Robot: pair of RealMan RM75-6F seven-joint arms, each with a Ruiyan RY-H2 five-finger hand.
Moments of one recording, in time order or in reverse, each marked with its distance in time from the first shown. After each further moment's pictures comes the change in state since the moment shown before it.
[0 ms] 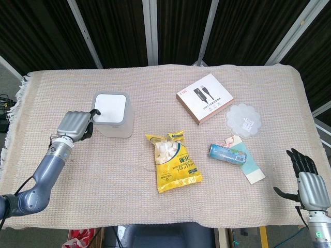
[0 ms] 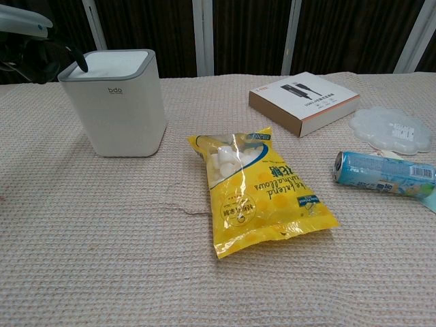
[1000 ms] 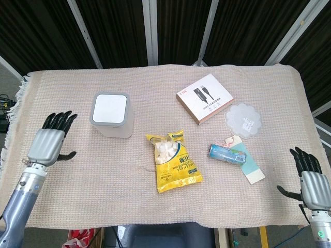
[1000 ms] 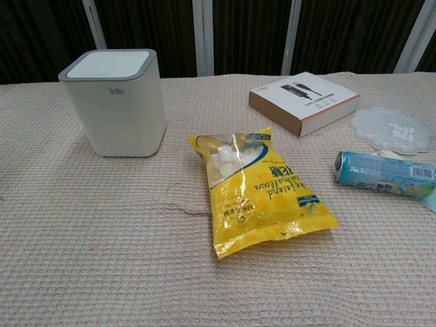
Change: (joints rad) left arm 0.370 0.037 0.187 -0.139 0.622 0.436 -0.148; right arm -0.002 -0.004 0.010 0.028 -0.004 0.027 -0.040
